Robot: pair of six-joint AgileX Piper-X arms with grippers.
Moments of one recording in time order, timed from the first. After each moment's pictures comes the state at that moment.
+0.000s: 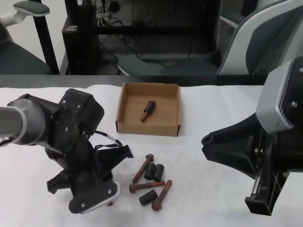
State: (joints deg) left arm -25.2 99.2 -51.8 31.0 10.6 137.1; right arm 37.8 53.4 -42.0 26.5 -16.5 -17.1
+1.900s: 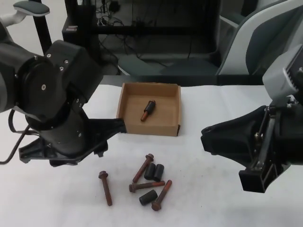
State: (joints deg) left arm -29.0 83.5 -57.4 48.2 -5.2 -42.9; right arm 37.8 53.4 -43.2 26.4 -16.4 -1.5
